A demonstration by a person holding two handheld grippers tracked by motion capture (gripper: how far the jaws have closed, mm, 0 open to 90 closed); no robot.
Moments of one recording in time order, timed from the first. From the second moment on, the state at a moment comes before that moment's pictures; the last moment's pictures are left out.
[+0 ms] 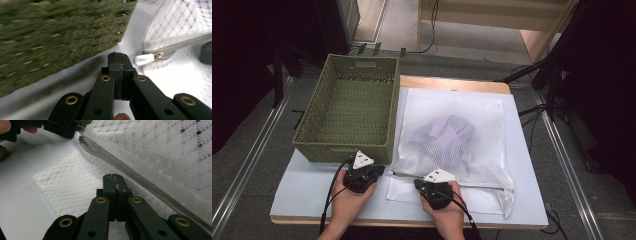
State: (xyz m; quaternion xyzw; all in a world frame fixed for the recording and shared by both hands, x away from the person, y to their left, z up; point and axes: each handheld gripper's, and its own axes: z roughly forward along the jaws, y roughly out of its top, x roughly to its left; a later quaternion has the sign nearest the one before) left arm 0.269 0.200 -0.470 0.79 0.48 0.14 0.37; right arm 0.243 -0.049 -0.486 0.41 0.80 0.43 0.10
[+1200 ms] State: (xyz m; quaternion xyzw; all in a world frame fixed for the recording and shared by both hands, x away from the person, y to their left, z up) left arm 0.260 0.194 -0.462 0.78 0.44 0.06 0.44; right arm 0.242 -0.048 -0.486 0.41 0.80 0.43 0.10
